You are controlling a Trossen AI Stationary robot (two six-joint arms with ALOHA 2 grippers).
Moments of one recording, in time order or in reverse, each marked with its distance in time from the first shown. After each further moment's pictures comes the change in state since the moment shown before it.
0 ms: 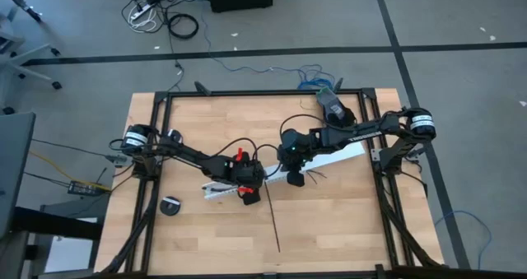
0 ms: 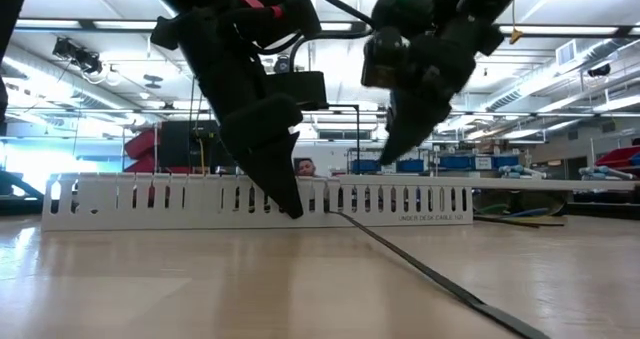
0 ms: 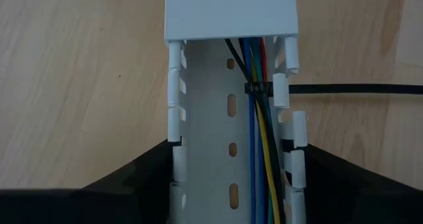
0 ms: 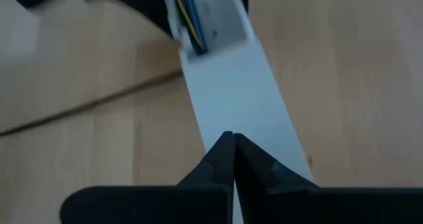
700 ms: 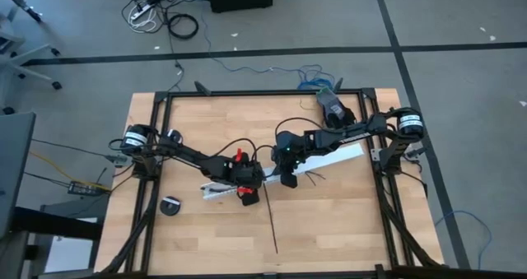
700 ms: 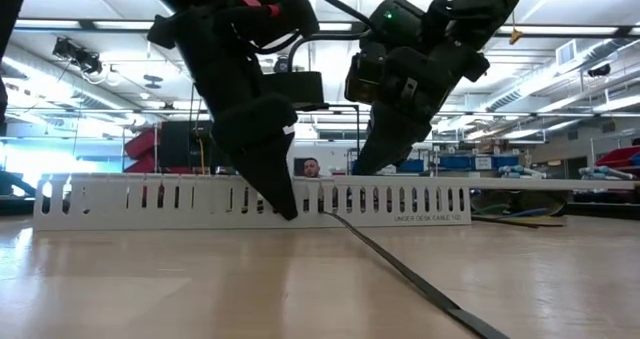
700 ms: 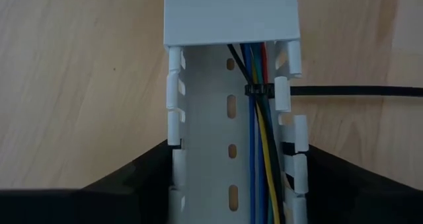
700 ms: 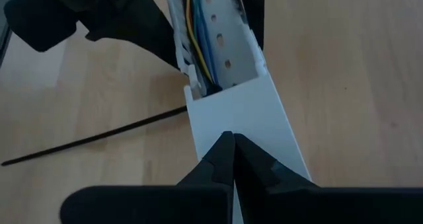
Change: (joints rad) left arm 0.000 -0.001 -0.003 0.010 0.006 0.013; right arm -0.004 0.135 -0.005 0.170 -0.092 0.021
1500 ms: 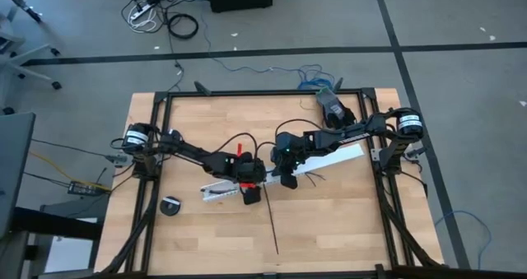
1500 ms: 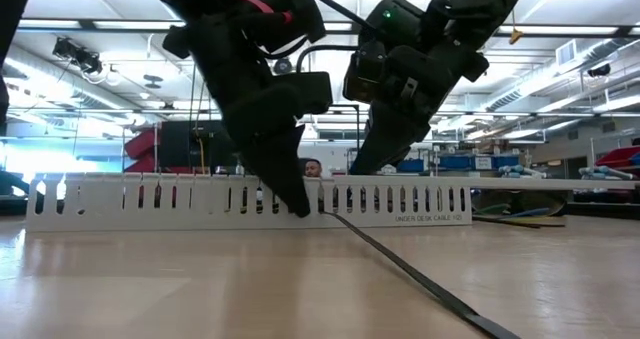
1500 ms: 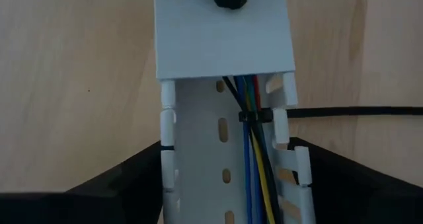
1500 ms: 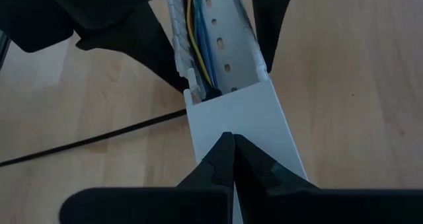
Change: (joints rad) left arm 0.045 0.002 0.002 0.039 0.126 0.019; right arm 0.001 0.003 0.000 -0.008 0.002 -0.026
